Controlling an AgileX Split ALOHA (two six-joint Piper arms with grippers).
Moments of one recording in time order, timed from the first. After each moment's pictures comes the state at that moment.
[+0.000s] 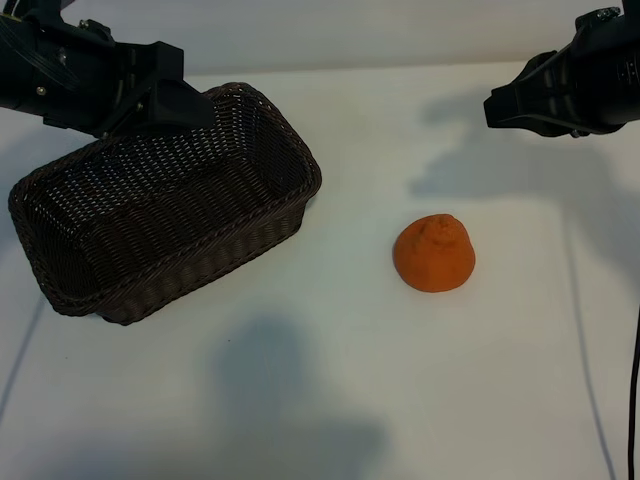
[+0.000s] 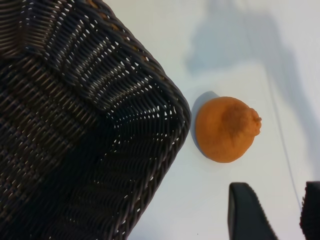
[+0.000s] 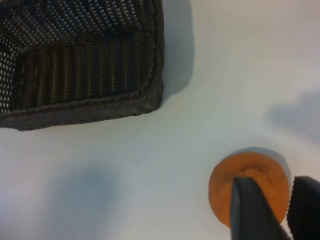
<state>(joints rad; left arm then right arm) -0.12 1.52 -1.19 -0.77 0.85 0.36 0.13 1.37 -1.12 0.56 0.76 -0.37</state>
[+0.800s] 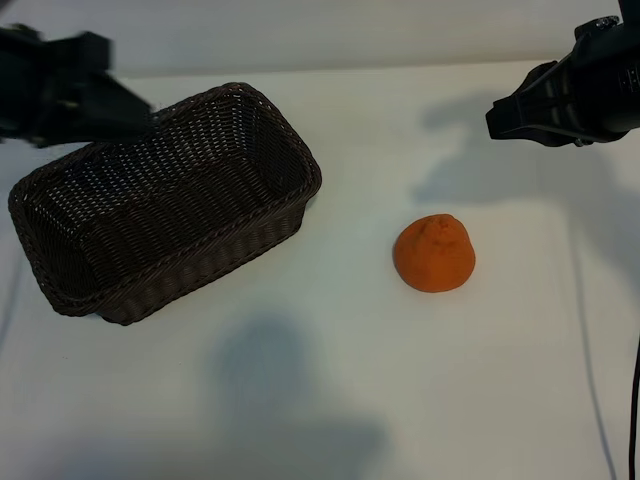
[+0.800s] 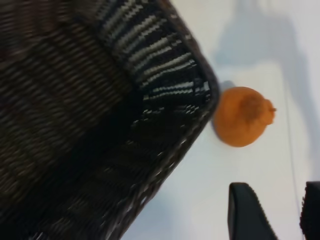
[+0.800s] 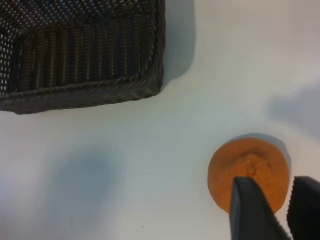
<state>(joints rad) 0.07 1.46 -1.19 -0.74 1.02 0.31 0.13 1.37 -1.12 0.54 0.79 -0.37</state>
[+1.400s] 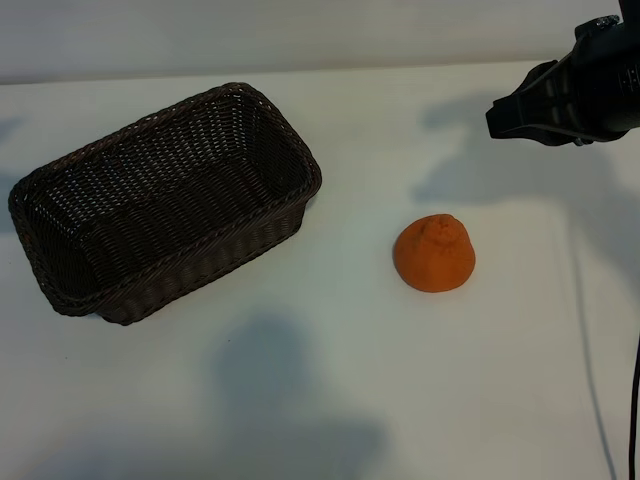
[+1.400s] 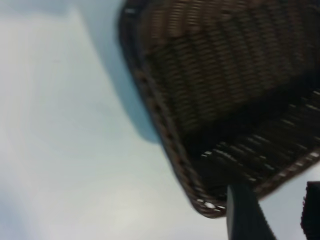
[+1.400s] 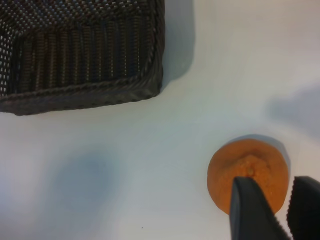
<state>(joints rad) 0.31 1.38 -1.19 -0.35 1.14 0.12 0.13 1.37 -1.12 0.54 0.79 -0.37</state>
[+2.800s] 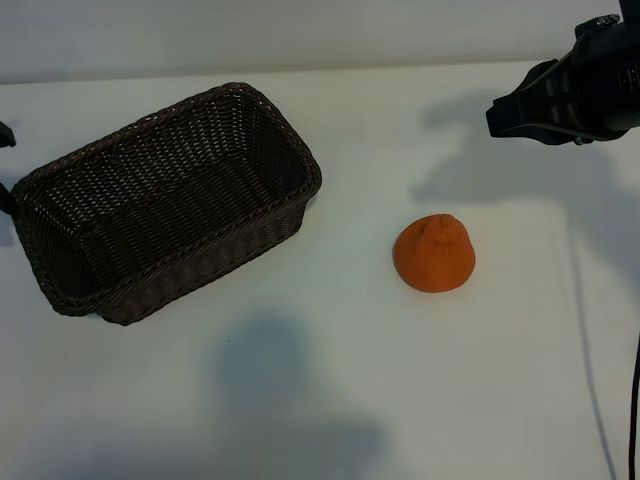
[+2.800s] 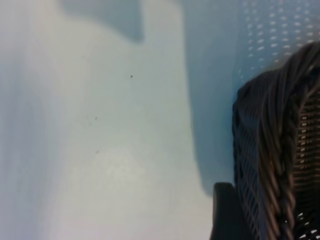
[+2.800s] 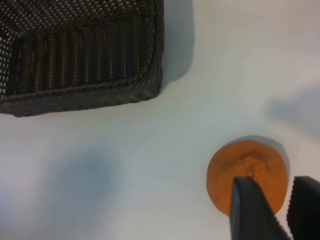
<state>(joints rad) 0.32 1.72 -1.18 -0.29 0.93 -0.03 0.13 1.37 -1.12 0.54 0.79 -0.37</state>
